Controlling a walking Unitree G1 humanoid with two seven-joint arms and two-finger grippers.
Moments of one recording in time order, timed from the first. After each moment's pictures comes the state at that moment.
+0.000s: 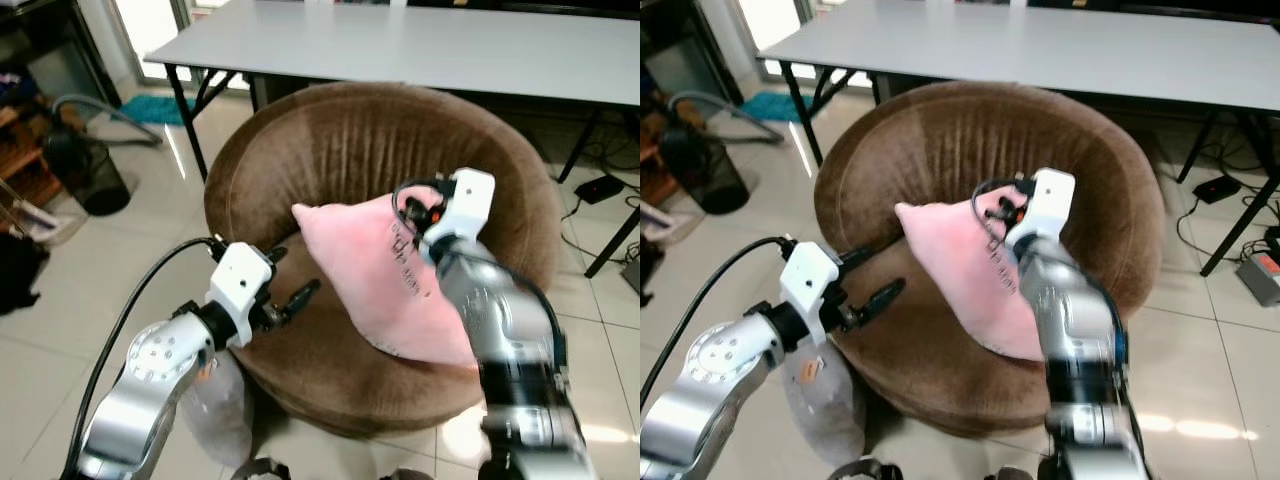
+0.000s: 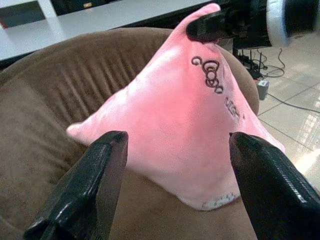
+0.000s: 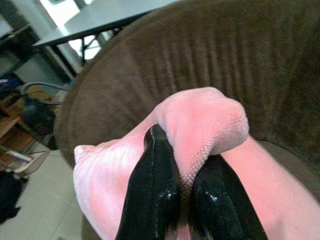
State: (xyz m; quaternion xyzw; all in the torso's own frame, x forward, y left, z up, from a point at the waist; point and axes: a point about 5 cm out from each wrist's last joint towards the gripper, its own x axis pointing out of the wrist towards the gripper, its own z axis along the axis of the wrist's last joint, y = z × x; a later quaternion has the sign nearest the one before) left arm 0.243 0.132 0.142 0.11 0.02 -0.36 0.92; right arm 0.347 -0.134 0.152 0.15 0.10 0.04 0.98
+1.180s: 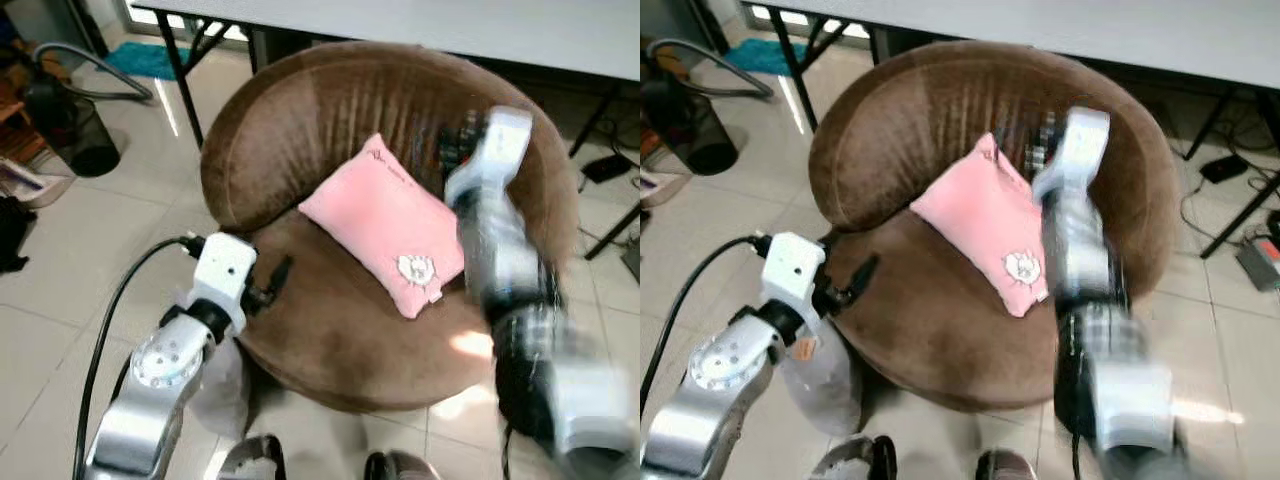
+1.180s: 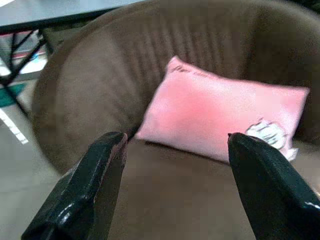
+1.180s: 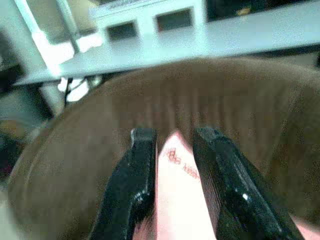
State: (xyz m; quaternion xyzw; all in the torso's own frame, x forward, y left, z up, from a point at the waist) left arm 0.250 0.144 0.140 0.12 0.02 -0.19 0.97; right arm 0.375 -0.161 0.152 0.09 -0.04 0.04 0.99
